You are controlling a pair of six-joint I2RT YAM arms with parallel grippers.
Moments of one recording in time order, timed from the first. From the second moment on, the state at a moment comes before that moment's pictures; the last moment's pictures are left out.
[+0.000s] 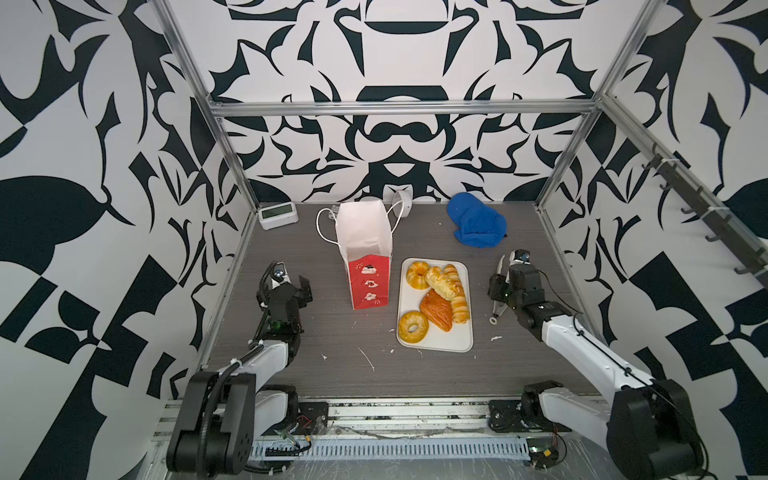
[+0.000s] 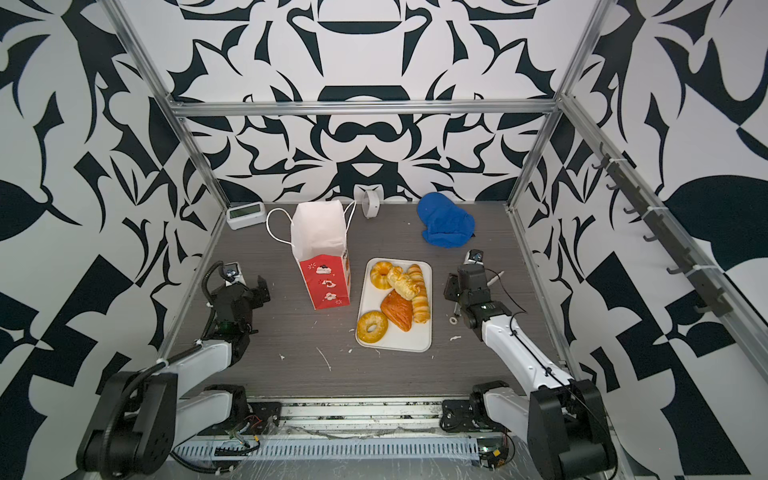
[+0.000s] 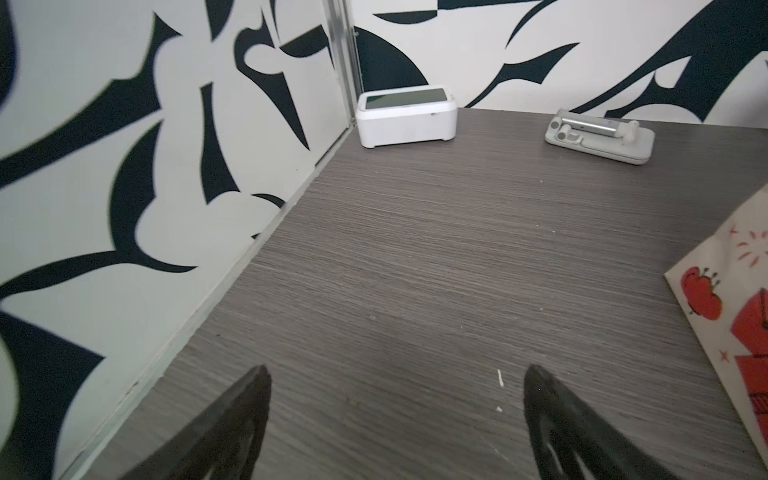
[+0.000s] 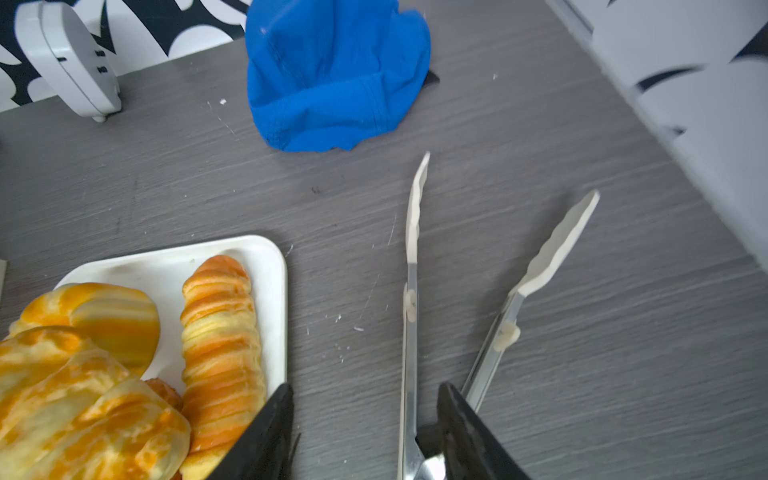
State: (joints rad) left arm -0.06 1.22 0.24 0.62 -0.33 -0.07; right arm 0.19 1.10 0.56 -0.15 0.22 0.36
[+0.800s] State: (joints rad) left arm 0.05 1.56 0.36 0.83 -0.13 -0.10; right arm 0.24 1.49 0.40 0.55 0.60 0.05
